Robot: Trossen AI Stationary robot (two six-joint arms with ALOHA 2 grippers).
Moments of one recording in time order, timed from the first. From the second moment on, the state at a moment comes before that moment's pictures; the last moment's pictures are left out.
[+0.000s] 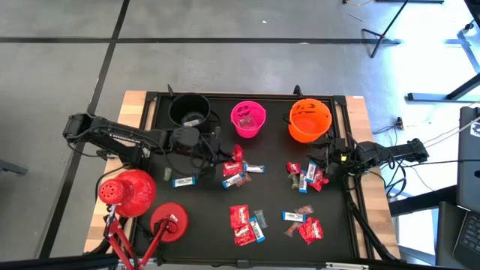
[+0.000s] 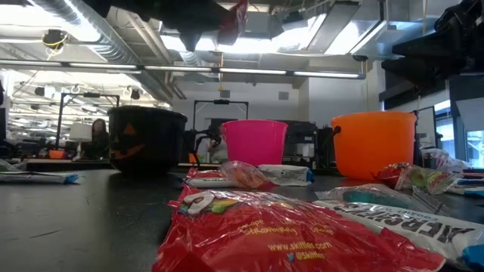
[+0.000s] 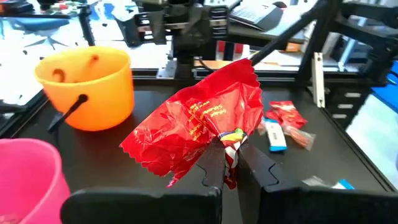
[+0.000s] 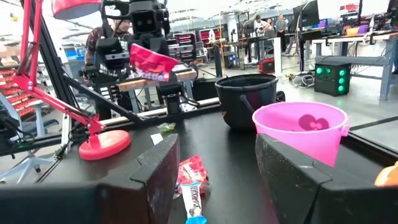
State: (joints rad) left arm -0.03 1.27 0.79 0.20 0.02 -0.06; right arm 0.24 0.00 0.07 0.00 0.37 0.14
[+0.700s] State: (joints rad) left arm 0.00 1.27 0.79 0.20 0.09 -0.12; right arm 0.24 0.00 0.07 0.20 0.51 0.10
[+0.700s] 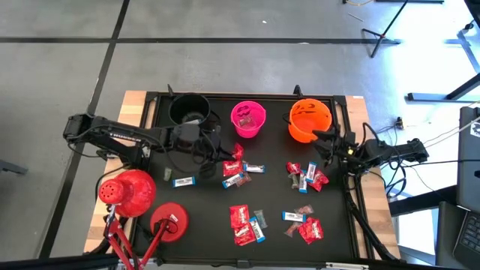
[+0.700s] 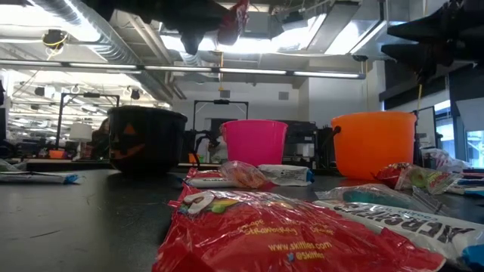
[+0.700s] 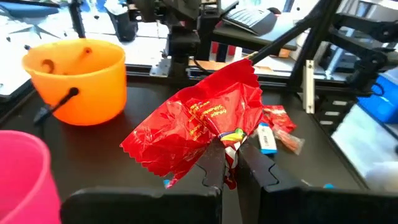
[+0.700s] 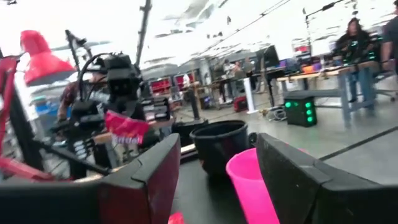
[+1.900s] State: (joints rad) left arm 0.00 1.27 0.79 0.28 0.02 -0.16; right arm 0.24 0.74 0.23 0.59 0.45 0.08
